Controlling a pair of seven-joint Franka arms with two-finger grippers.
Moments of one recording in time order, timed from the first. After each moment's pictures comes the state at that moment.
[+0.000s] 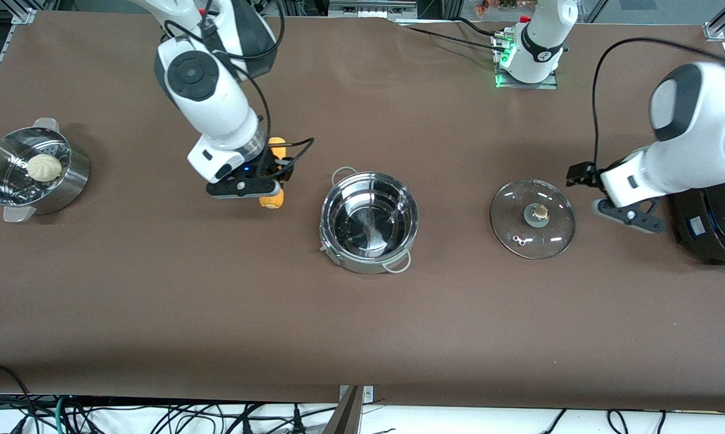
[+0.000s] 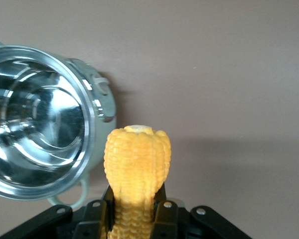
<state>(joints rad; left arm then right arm) 0.05 0.17 -0.08 -1.73 -0.03 1.65 0.28 0.50 0.25 0.07 -1.73 0.01 2.05 0.57</state>
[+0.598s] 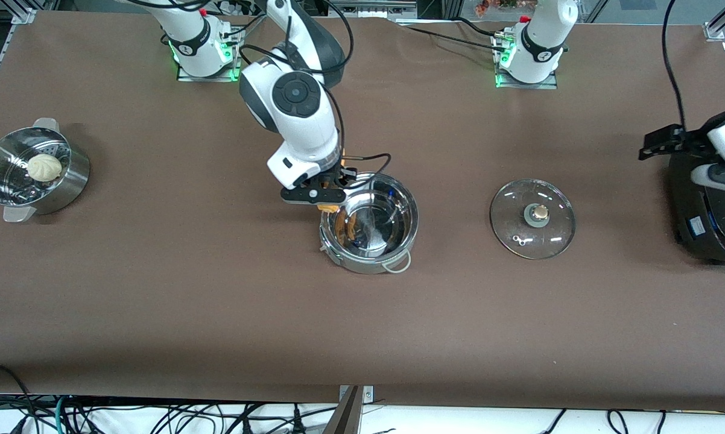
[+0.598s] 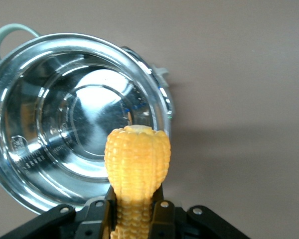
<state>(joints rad) 0.03 0.10 0.06 -1.54 -0.01 1.48 0.28 0.65 0.53 0.07 -1.45 -0.02 2.01 0.78</state>
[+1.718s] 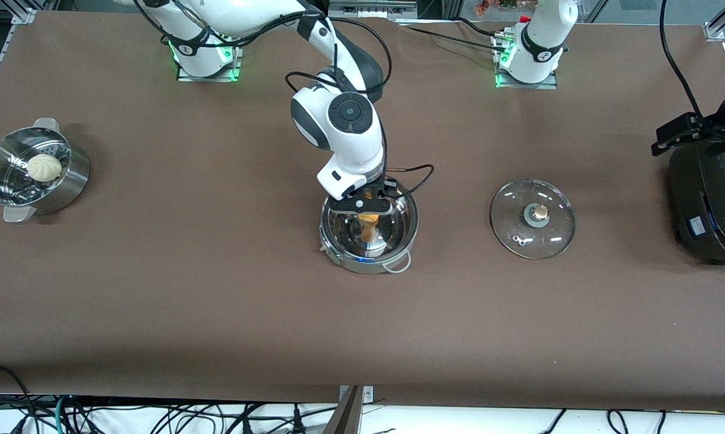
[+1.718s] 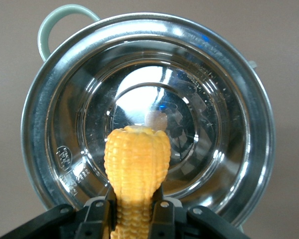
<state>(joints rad) 0.09 0.02 -0.02 -1.58 -0.01 1.54 0.10 0.73 0.74 0.06 -1.24 -0.02 2.07 0.85</state>
